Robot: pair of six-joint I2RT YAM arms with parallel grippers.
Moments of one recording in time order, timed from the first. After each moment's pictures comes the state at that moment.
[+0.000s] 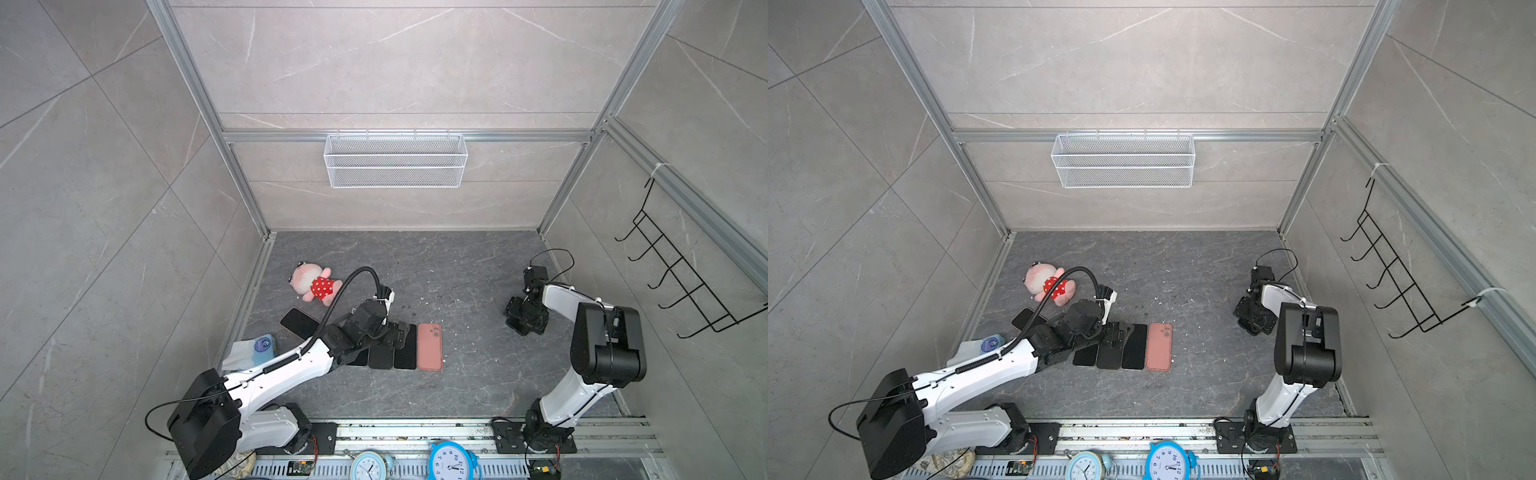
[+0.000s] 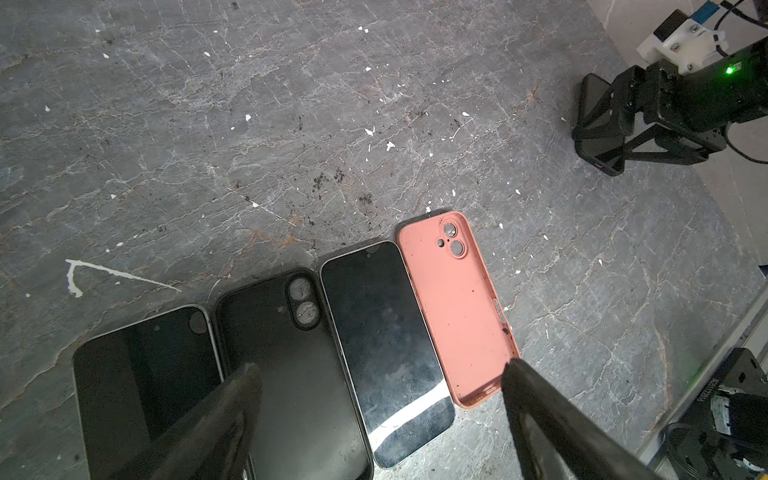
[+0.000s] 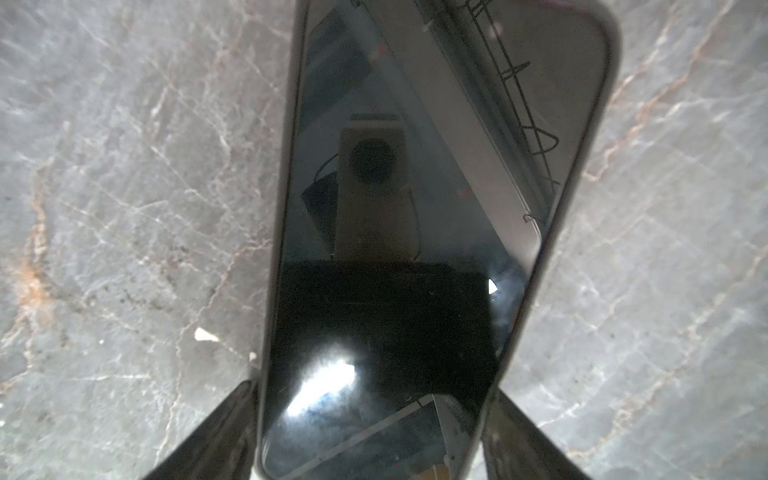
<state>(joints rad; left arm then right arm) -0.84 1.22 0.75 -0.24 -0.06 -0.45 -0.14 1.74 1.00 -0.64 0.08 0.44</state>
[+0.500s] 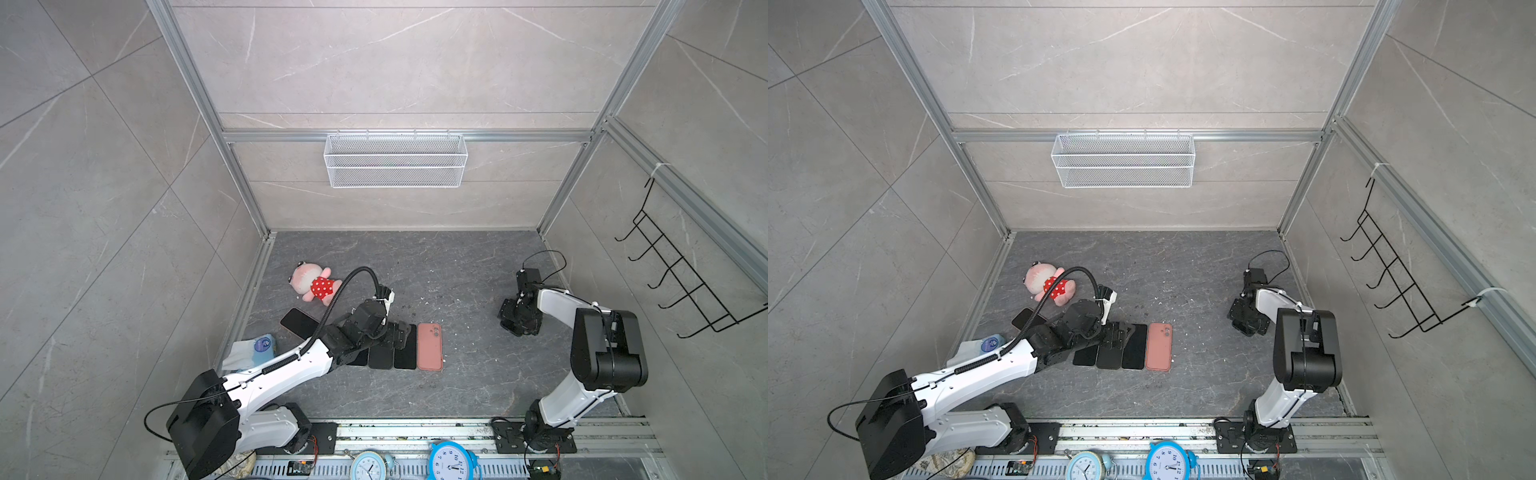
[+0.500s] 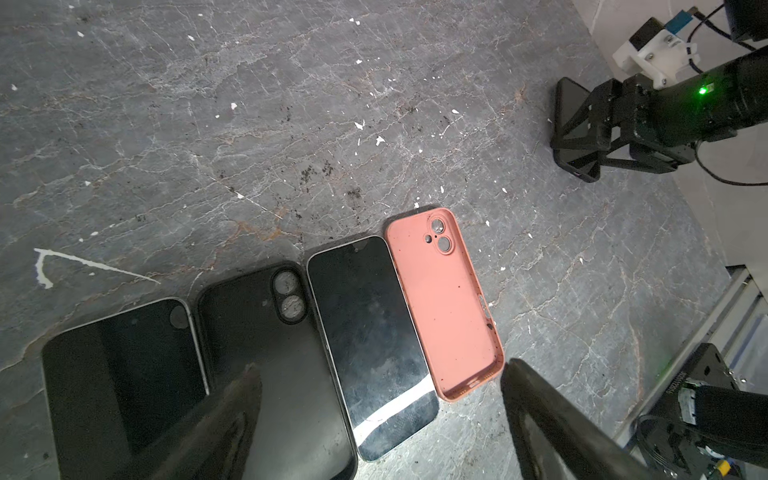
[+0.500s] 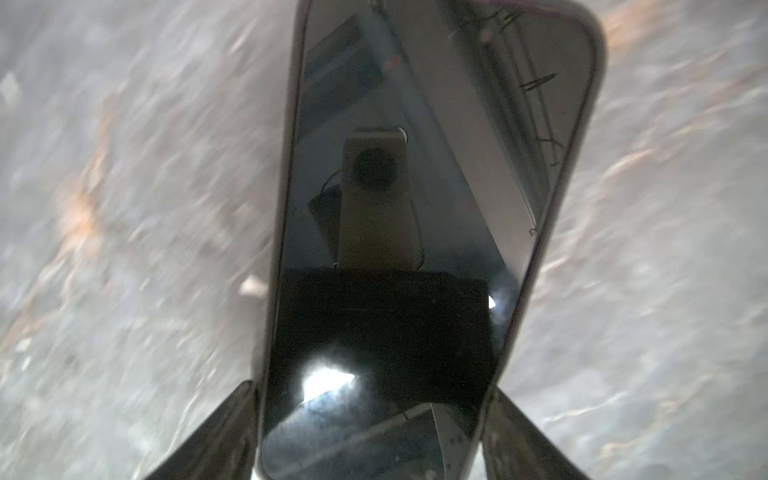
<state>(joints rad) -0.84 1.22 0.75 -0.24 -0.01 -0.49 -0.05 1.68 0.94 -0.61 0.07 0.41</state>
